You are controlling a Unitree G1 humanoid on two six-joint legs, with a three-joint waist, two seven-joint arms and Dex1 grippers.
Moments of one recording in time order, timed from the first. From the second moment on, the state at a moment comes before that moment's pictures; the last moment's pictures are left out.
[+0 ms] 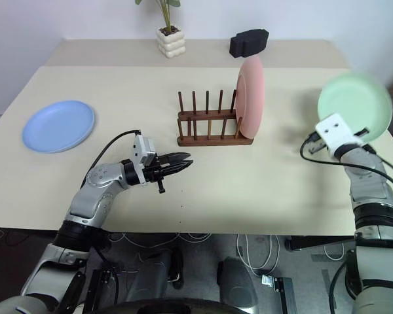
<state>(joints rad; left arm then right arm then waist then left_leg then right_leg) -0.39 0.34 -0.13 0.08 -0.34 0.13 -1.00 -0.51 -0.81 -0.17 0.47 -0.06 -0.10 0.32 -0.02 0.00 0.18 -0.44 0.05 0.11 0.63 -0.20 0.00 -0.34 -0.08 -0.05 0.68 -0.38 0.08</state>
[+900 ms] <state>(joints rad) -0.39 0.34 -0.13 0.12 -0.34 0.09 -1.00 -0.61 -0.38 -0.15 -0.31 1.05 0.68 0.41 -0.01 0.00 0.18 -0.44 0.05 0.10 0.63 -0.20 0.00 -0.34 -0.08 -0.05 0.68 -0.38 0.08</state>
